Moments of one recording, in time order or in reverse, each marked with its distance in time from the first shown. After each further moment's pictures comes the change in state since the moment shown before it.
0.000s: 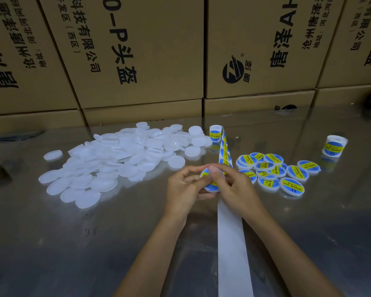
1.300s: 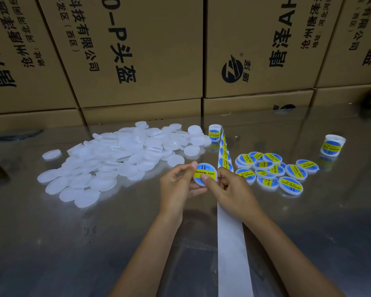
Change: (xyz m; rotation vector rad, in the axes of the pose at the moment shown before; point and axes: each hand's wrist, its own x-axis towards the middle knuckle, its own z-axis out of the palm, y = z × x) left_hand 0.004 0.003 -0.006 -0.106 0.147 -0.020; right_hand -0.001 0.009 0.002 -0.265 0.032 0.001
